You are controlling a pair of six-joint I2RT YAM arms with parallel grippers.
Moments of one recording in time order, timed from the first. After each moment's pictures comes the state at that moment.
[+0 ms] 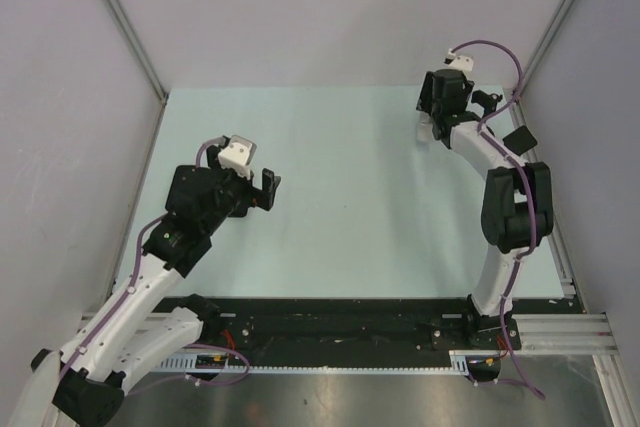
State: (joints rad) left arm -0.50 0.78 0.77 -0.20 -0.06 0.04; right arm 0.17 1.87 1.48 0.00 0.35 0.22
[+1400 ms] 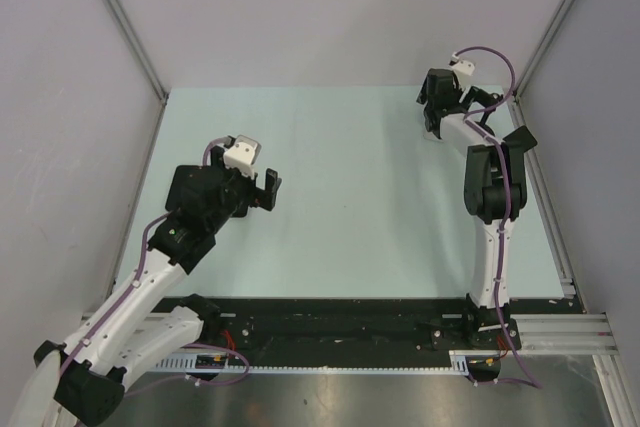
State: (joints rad) left arm -0.51 0.82 0.76 -0.20 -0.09 0.05; right arm 0.13 2.24 1.75 0.07 0.56 0.35
